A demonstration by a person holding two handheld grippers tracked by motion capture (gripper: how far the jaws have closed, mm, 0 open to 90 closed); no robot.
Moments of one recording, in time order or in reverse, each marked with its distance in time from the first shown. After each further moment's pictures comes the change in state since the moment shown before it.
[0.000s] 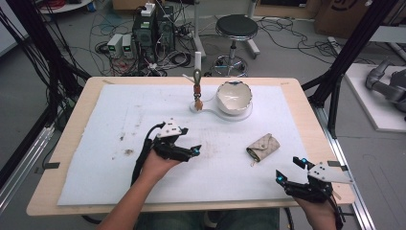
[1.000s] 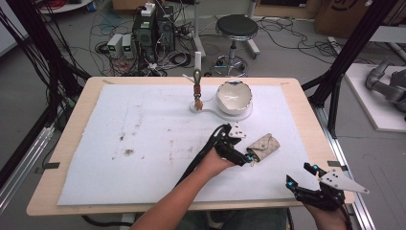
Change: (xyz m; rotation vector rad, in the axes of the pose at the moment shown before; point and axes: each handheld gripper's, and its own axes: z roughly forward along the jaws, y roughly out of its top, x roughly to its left) left arm -0.073 0.047 0.137 0.141 -0.140 0.117; right arm -0.009 -0.014 -0.025 0.002 -0.049 0.040
